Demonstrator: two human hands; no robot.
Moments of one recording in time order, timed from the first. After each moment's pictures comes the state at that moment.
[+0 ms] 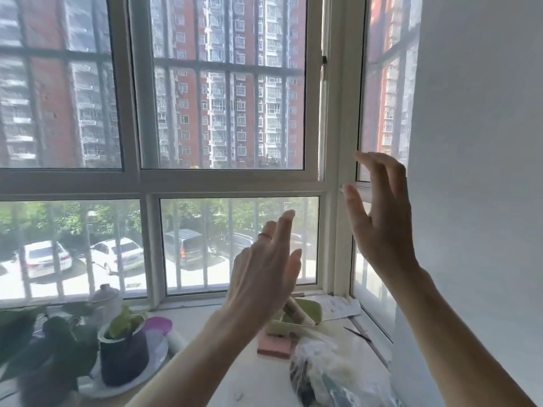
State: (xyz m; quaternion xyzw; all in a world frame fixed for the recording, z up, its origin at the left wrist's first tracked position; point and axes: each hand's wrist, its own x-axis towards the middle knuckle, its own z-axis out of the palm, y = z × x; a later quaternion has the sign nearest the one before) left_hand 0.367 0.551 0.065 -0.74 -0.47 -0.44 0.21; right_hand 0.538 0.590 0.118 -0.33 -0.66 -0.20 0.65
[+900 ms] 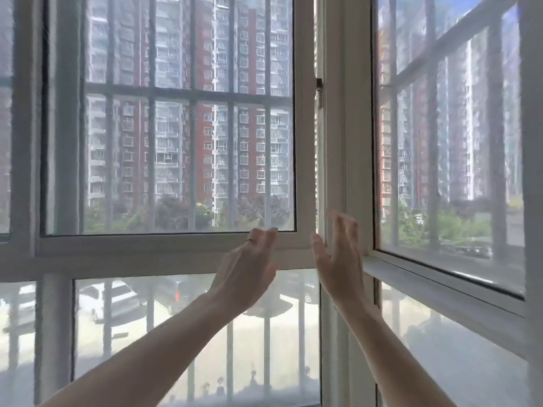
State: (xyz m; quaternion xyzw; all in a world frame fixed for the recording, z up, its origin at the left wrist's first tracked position) left_hand 0.356 0.907 0.169 -0.73 -0.52 -0.34 0.29; right_hand 0.520 0.950 0.164 -0.36 -0.66 -0.08 0.66
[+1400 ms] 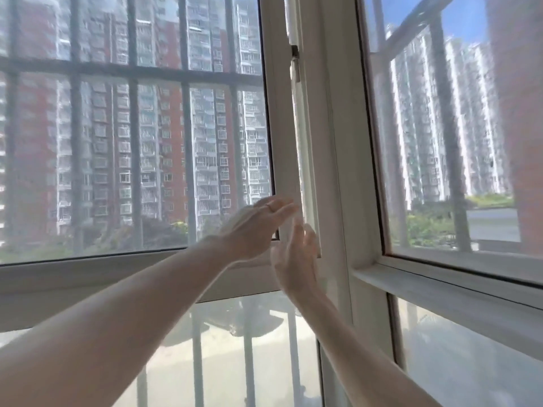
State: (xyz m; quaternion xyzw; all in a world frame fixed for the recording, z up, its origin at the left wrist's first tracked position) left_hand 0.372 1.103 0.232 -0.82 -0.36 -0.24 0.37; right_hand 0.471 1.122 0.149 -0.44 -0.64 -0.03 0.64
